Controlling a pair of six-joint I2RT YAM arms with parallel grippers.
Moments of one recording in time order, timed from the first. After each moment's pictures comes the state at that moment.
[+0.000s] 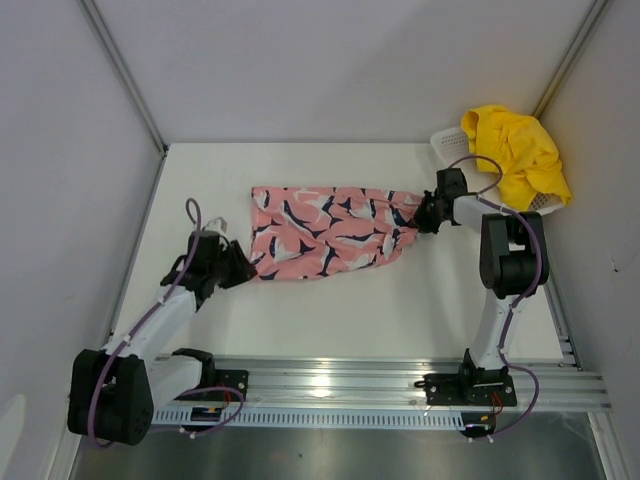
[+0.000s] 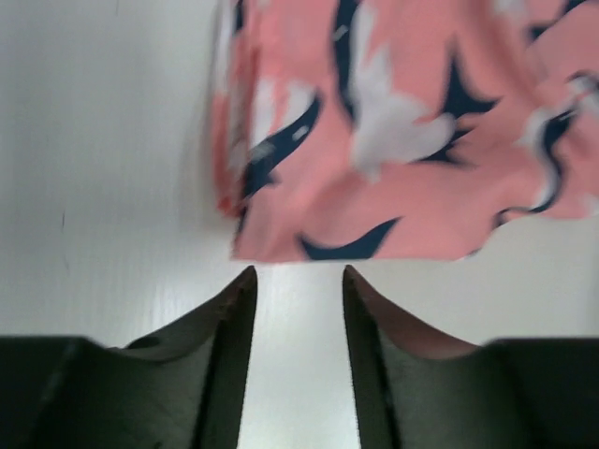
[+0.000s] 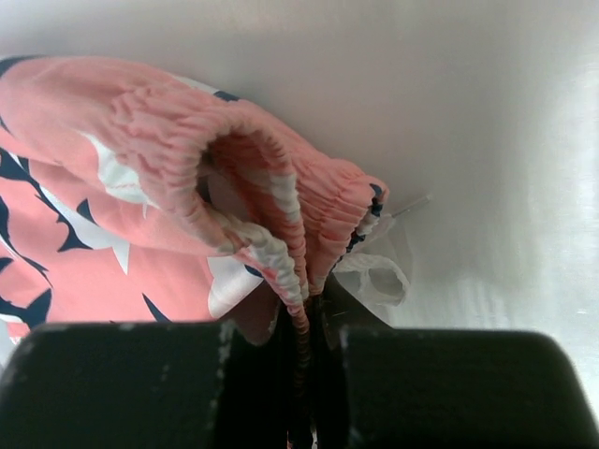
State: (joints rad) left arm -0.16 1.04 0.47 -0.26 0.15 -0.51; right arm 0.08 2.00 1.29 -0.29 -0.28 0.58
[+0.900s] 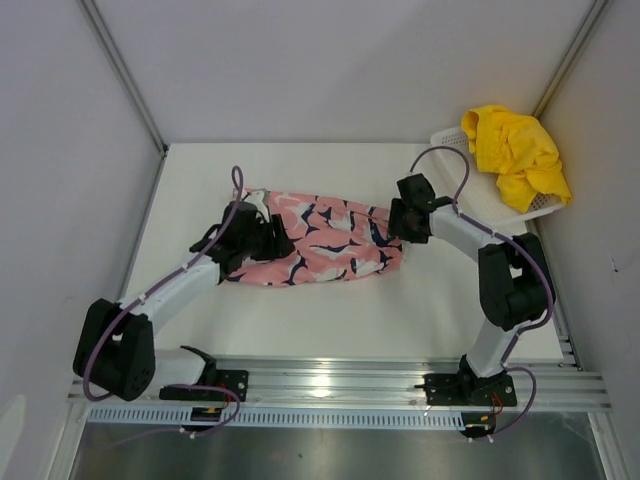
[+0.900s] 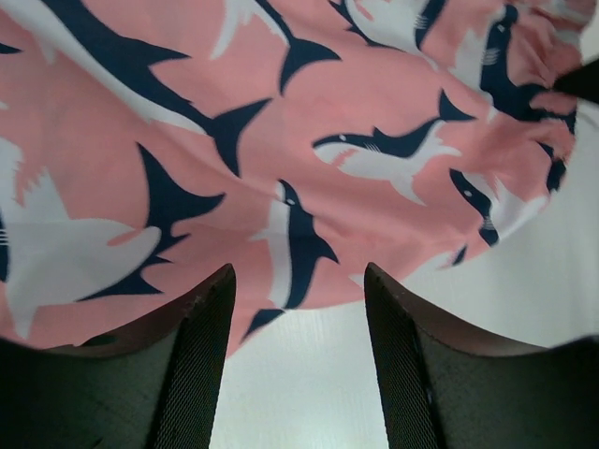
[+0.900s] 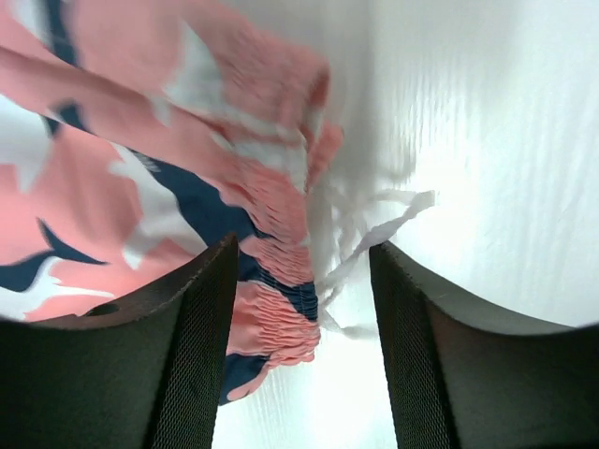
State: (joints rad) left arm -0.38 1.31 0.80 -0.20 0.13 -0.46; right arm 0.36 1.77 1.19 -0.46 0.11 0.46
